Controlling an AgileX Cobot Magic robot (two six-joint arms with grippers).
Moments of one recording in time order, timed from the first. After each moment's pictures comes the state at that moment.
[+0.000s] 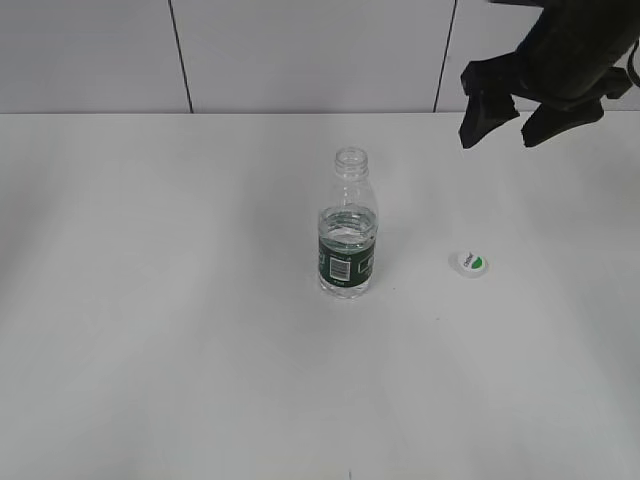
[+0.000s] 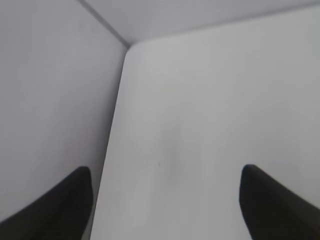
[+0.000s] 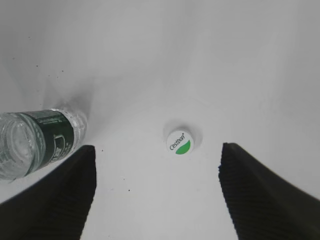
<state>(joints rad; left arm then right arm) 0.08 1.81 -1.18 1.29 0.38 -0.98 0.26 1.82 -1.47 0.19 0.92 -0.09</state>
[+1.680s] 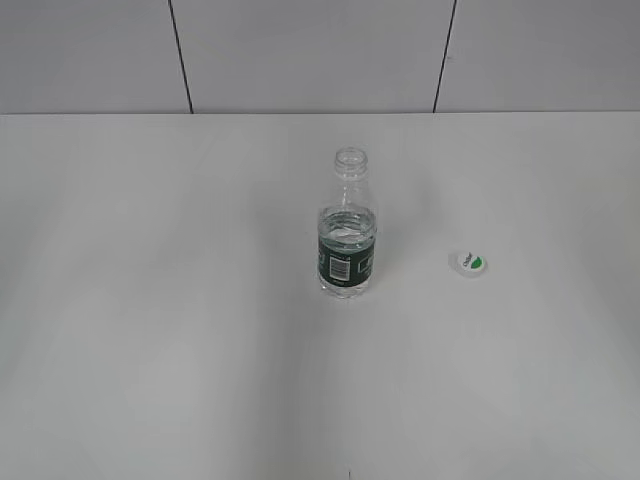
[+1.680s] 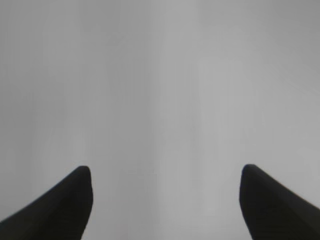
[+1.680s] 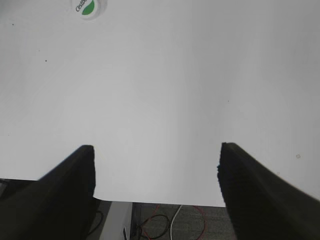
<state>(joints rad) 0.12 1.09 -0.73 -0.02 0.91 0.17 0.14 1.39 -1.20 0.02 1.20 -0.09</state>
